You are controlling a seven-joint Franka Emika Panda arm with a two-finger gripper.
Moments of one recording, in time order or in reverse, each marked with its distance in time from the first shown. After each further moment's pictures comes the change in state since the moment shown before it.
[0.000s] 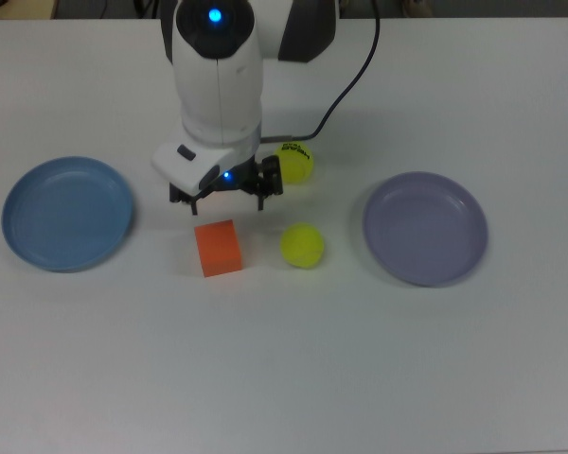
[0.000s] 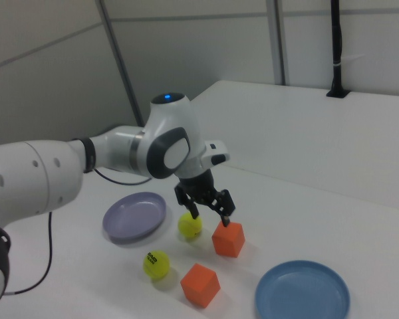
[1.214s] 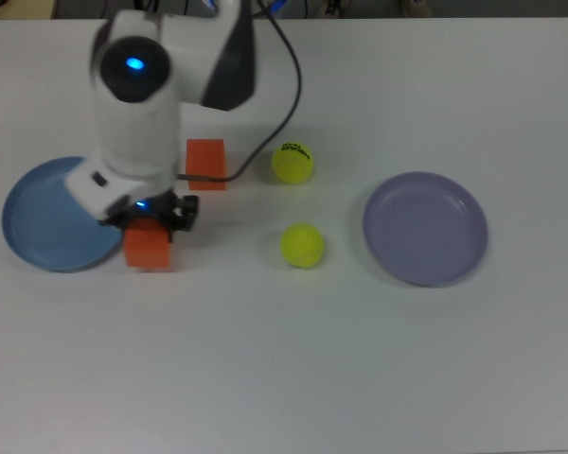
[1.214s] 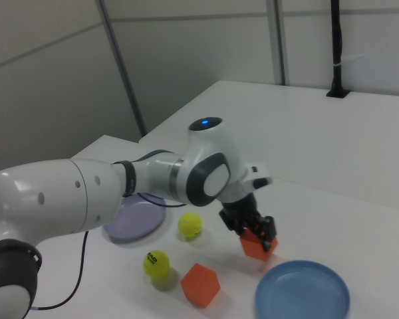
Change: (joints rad) arm -0.138 0.083 -0.010 0.016 -0.096 0.112 0.029
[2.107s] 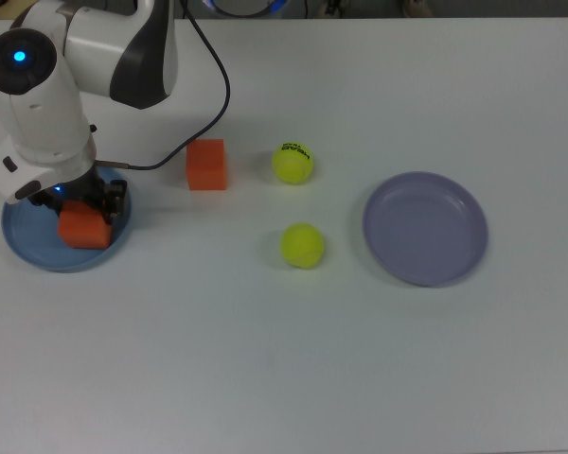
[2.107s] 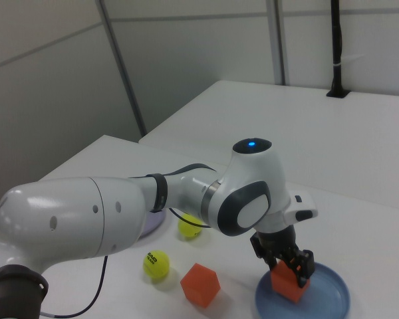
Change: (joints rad) arm -0.157 0.010 0.001 -0.015 0.039 -0.021 -0.116
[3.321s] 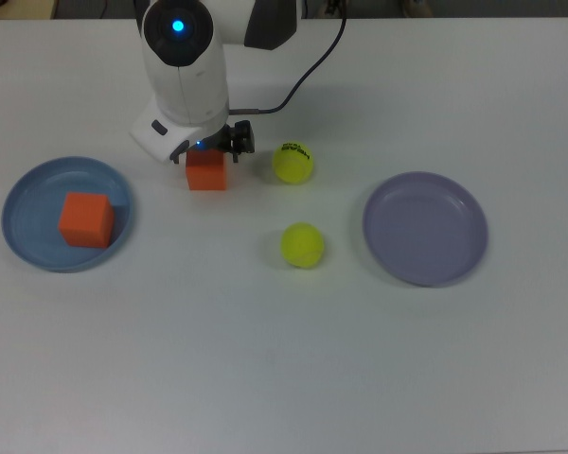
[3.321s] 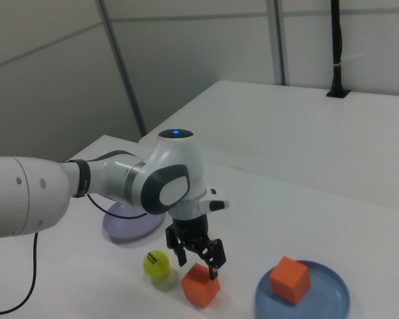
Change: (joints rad) arm 0.204 -0.242 0.025 -0.295 0.099 -0.149 0.071
